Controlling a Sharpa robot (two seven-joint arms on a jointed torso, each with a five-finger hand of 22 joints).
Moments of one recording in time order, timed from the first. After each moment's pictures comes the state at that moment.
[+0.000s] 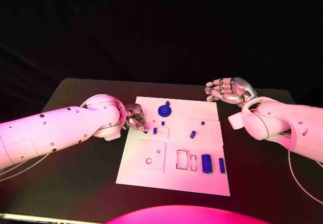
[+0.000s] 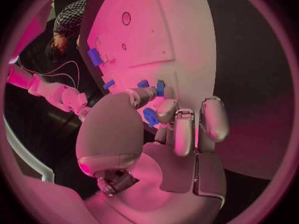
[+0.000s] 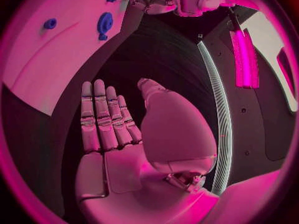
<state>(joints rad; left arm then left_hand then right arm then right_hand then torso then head) 1.22 -0.80 -0.04 1.54 -1.17 0.10 -0.53 1.22 -0.23 0.78 0.21 0.08 0.90 0.06 0.69 0.76 1.33 -0.02 1.22 0.99 1.46 -0.06 1.54 1.31 0.09 1.33 0.04 1.39 1.19 1.29 -0.87 -0.19 1.47 -0.37 -0.51 0.26 1.33 -0.14 0.22 0.28 0.39 0.73 0.19 0.26 0.38 0.88 0.19 0.39 0.09 1.04 0.14 0.19 0.39 0.18 0.92 0.24 0.09 0.38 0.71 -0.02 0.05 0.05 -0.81</state>
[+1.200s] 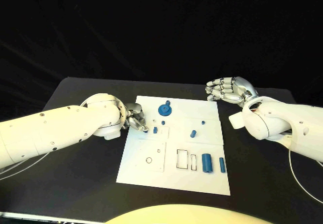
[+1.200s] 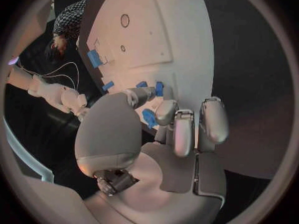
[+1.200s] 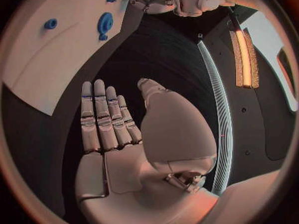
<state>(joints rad) 1.22 -0.80 -0.04 1.54 -1.17 0.11 -0.53 1.19 -0.26 0.78 0.21 0.19 0.91 0.06 0.70 0.76 1.36 -0.03 1.23 1.01 1.47 -0.07 1.55 1.31 0.09 1.34 0.04 1.40 1.21 1.29 -0.87 -0.19 1.48 -0.37 -0.51 0.26 1.33 -0.14 0.22 0.28 0.39 0.73 0.19 0.26 0.38 0.88 0.19 0.39 0.09 1.04 0.14 0.19 0.38 0.18 0.92 0.24 0.09 0.37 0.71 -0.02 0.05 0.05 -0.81</state>
